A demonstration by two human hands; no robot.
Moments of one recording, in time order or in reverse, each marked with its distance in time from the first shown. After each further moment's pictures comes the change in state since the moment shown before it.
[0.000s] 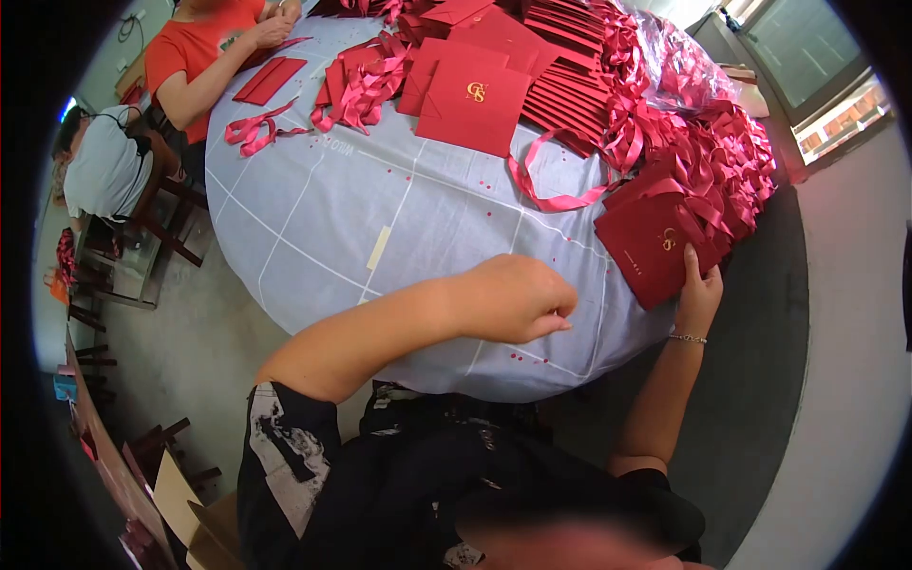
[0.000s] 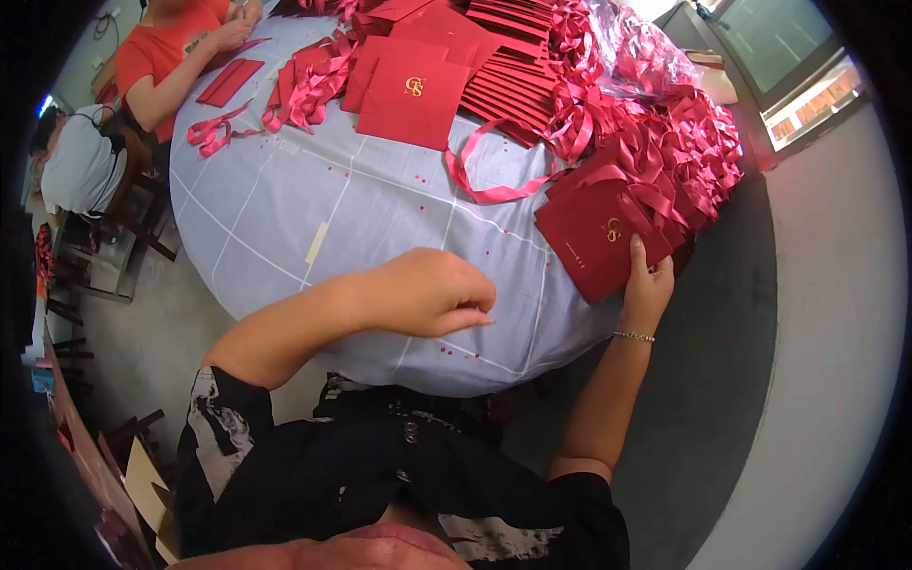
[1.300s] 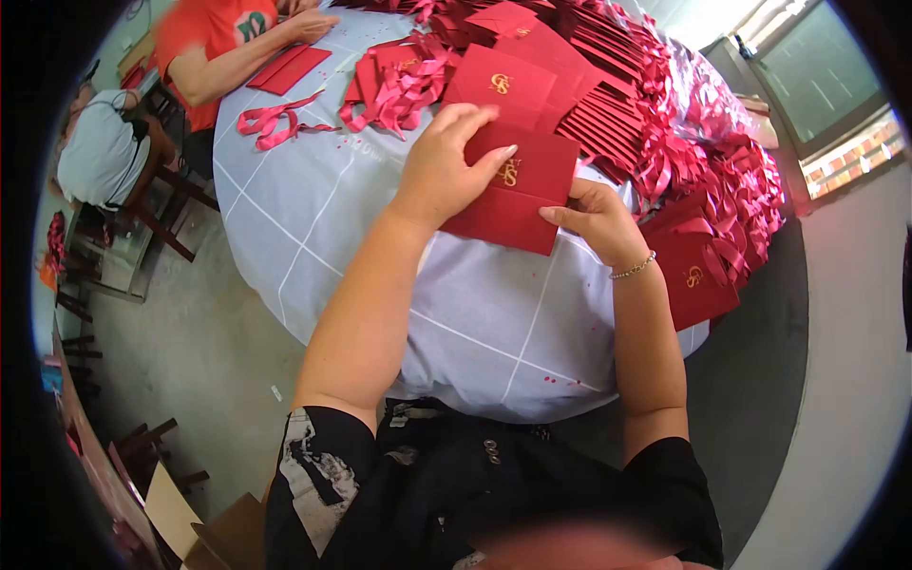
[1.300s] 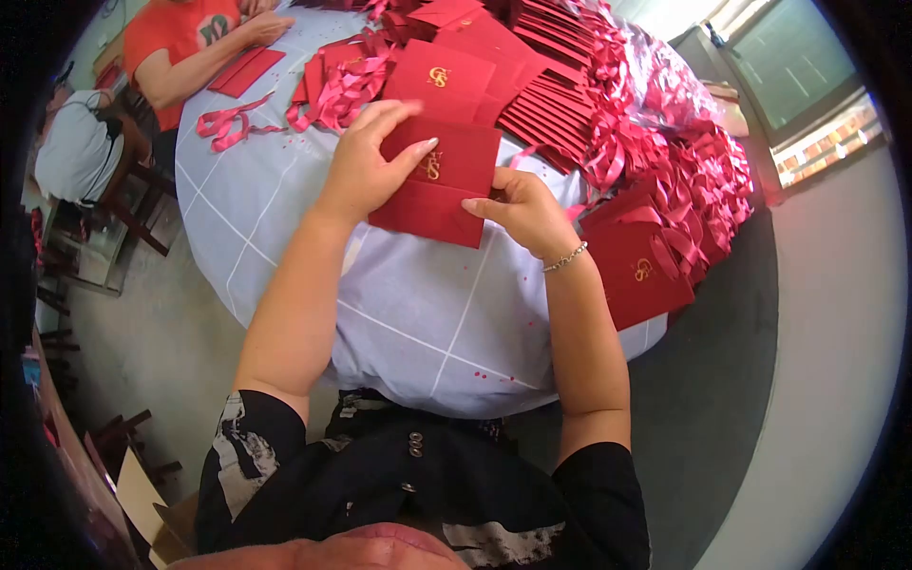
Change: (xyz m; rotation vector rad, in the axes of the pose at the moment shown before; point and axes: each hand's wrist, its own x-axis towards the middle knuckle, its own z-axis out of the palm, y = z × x) left_hand -0.037 -0.121 -0.095 0.320 1.006 -0.143; right_hand -0.034 -0.089 0.217 -0.011 -1.090 0.156
